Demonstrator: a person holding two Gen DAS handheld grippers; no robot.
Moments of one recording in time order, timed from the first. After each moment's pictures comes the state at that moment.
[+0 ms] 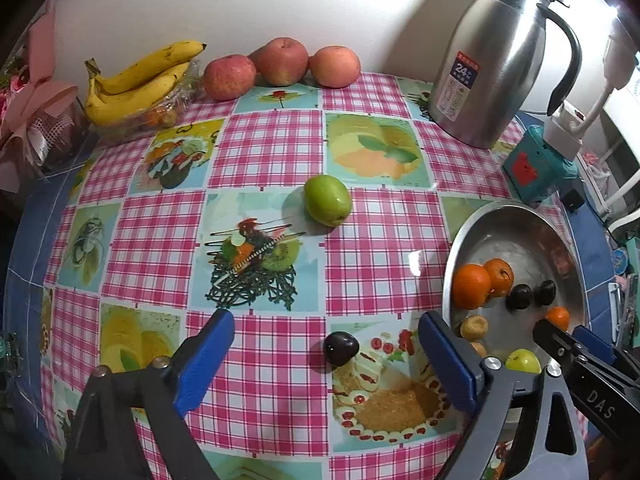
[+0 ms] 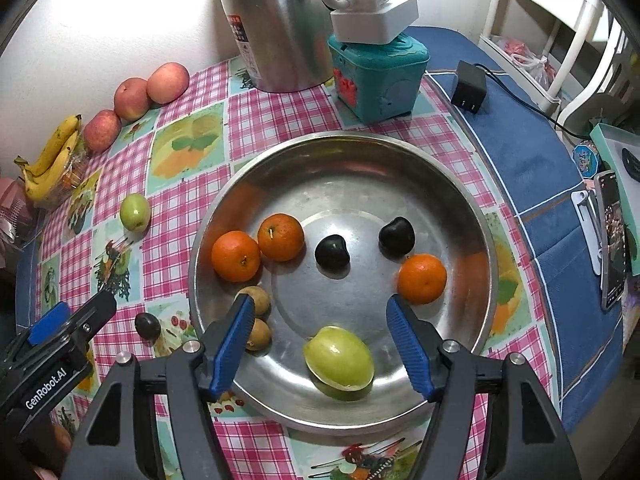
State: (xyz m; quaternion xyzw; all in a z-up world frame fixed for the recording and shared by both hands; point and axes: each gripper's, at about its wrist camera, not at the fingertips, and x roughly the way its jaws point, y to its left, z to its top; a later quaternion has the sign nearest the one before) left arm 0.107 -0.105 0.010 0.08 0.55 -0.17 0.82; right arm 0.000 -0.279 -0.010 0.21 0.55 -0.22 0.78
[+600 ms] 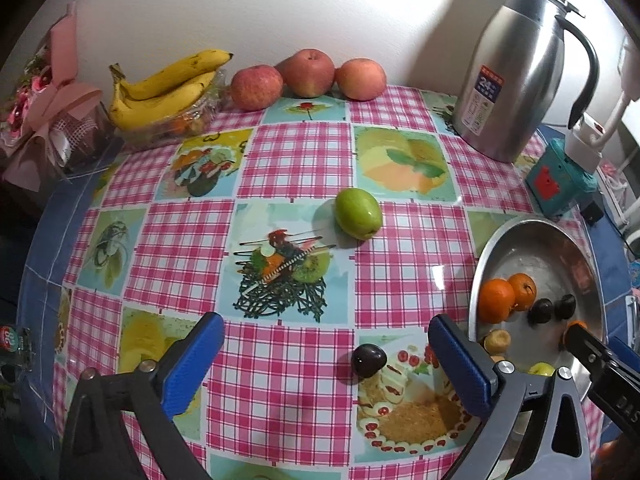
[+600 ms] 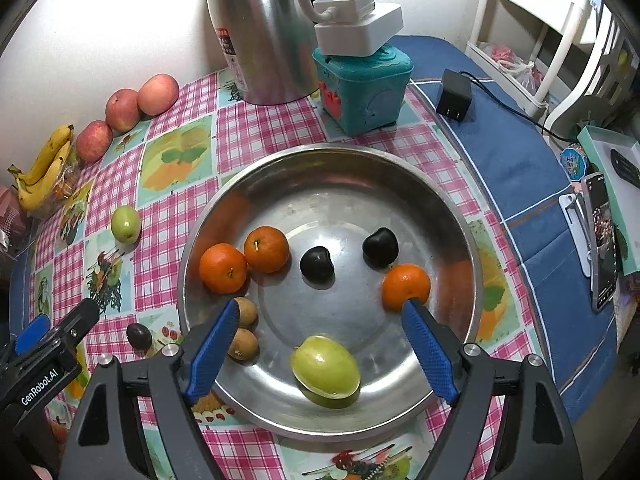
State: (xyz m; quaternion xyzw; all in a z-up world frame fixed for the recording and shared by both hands) left arm 0.111 -0.097 0.013 0.08 0.53 -0.13 0.83; right arm -0.003 -0.285 -0.004 0.21 0.53 -0.24 0.78
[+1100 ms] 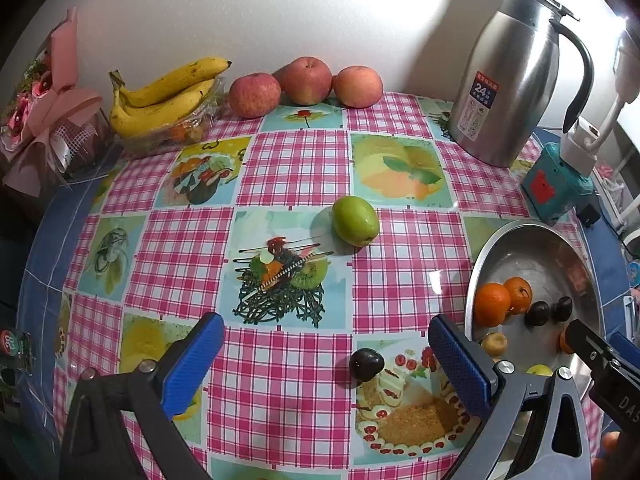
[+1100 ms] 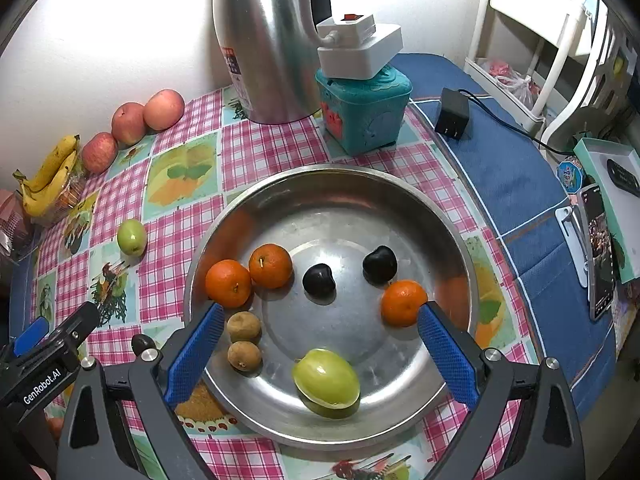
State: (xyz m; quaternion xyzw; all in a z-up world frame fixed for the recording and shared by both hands) left arm 0.109 -0.098 0.016 0.09 0.52 -0.14 0.84; right arm -0.004 -0.284 0.003 0.20 0.51 -0.24 0.80
